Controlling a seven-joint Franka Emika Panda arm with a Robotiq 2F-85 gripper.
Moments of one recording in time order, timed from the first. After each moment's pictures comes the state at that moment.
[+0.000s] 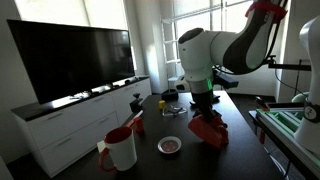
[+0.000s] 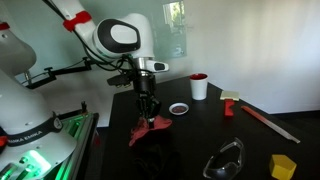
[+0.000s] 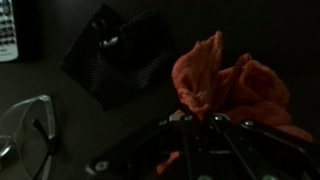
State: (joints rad) arm -0.06 0.00 -0.06 -2.75 -0.65 2.54 0.03
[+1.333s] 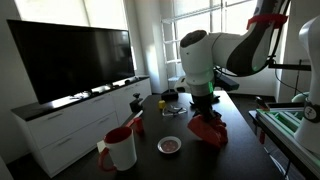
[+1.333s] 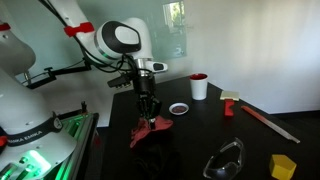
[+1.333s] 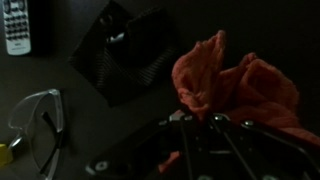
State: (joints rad) arm -0.04 0.02 -0.07 -2.74 -0.78 2.54 0.14
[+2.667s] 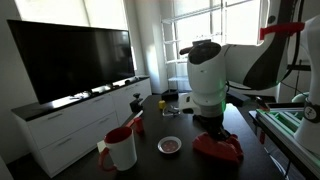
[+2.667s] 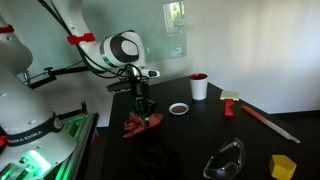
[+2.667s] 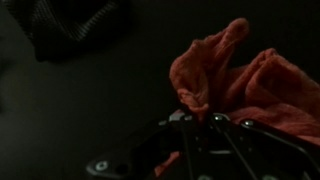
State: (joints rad) arm 0.06 0.12 0.01 -2.75 -0.81 2.59 0.17
